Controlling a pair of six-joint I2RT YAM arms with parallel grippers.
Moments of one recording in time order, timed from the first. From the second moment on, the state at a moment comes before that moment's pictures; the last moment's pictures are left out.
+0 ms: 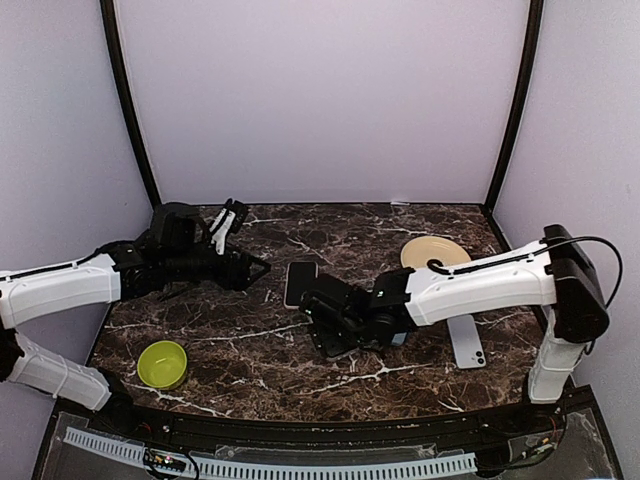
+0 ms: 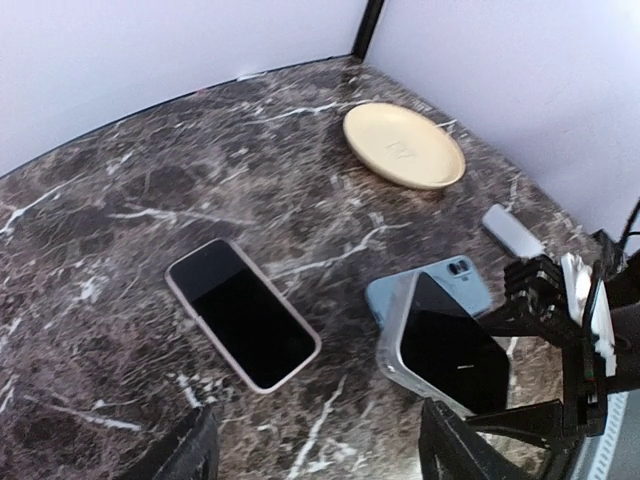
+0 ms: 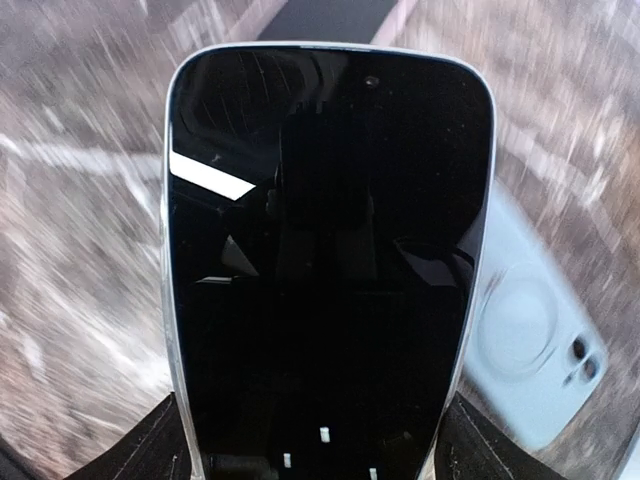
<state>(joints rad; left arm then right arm) -0.66 1.24 0.83 -0.12 0.17 -0.14 1.25 1.85 1.30 -0.62 0.40 0.67</state>
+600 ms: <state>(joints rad) -0.66 1.09 0.72 0.43 0.45 -0.42 1.34 1.69 1.28 0.08 0.69 0.15</state>
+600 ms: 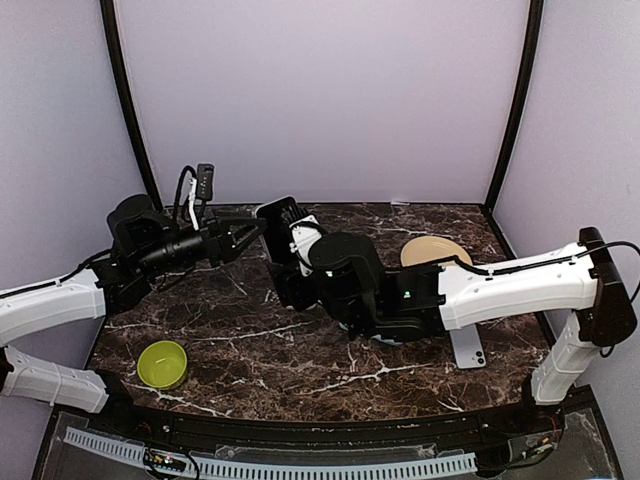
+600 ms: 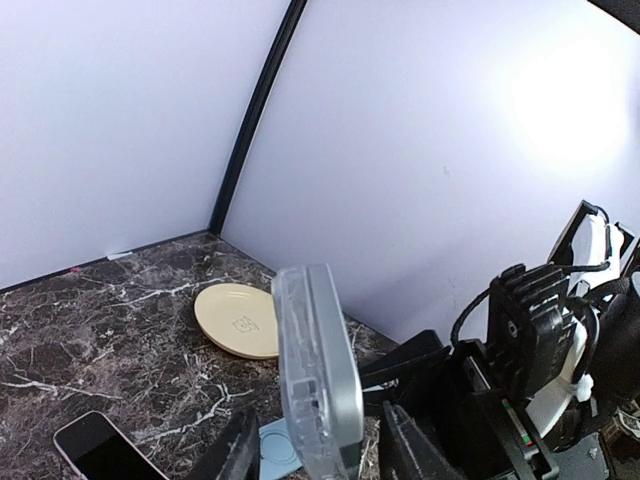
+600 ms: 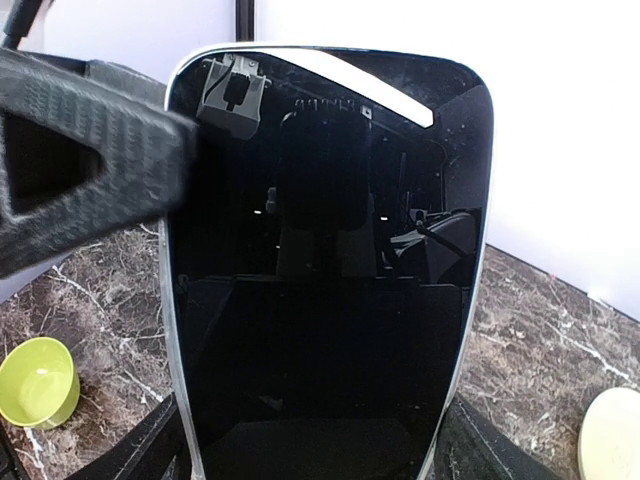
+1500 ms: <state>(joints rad) -0.69 1.10 0.72 0.34 0.56 -0.23 1.25 1.51 1.21 -0.03 0.30 0.01</state>
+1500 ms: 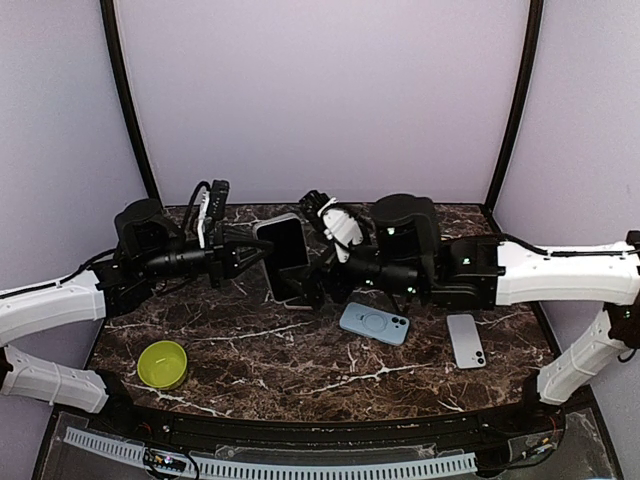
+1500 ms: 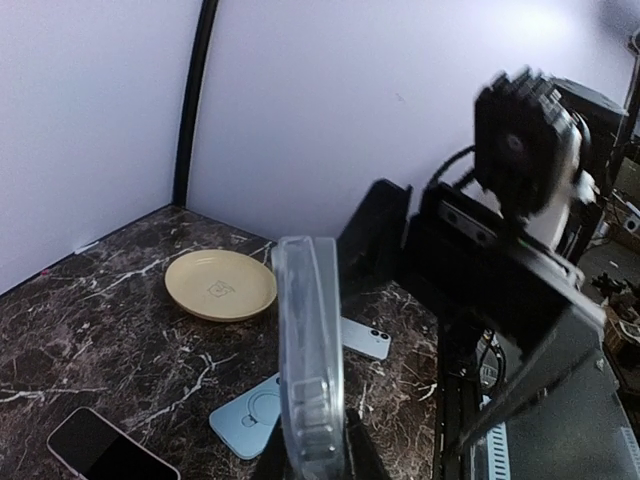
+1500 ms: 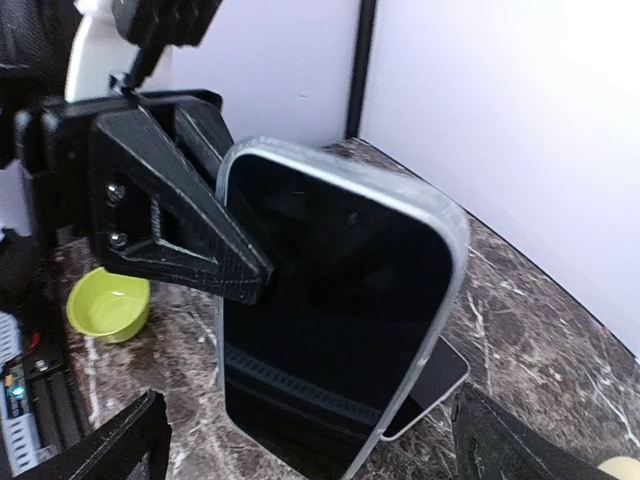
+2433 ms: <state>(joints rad) -0.72 1.07 0.68 0.42 0.86 -0.17 1.05 1.47 1.21 0.03 -0.54 0.04</state>
